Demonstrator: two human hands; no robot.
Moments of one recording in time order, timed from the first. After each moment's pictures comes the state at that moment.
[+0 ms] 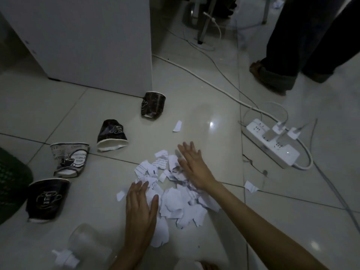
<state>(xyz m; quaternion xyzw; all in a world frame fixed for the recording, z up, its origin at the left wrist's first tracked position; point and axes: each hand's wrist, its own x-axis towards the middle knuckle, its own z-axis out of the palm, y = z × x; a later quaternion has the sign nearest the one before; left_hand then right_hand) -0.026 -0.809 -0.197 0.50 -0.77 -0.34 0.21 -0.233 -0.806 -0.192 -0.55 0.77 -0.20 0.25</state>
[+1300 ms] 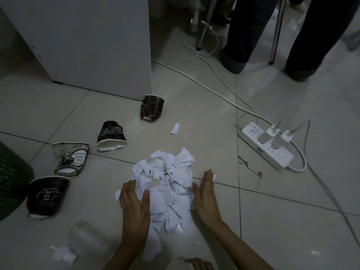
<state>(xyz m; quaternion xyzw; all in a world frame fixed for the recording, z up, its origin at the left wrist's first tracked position) -0.030 -0.806 -0.193 0.57 -0.68 -0.38 0.26 -0.182 -0.726 -0.192 -0.30 0.82 -0.37 0.32</state>
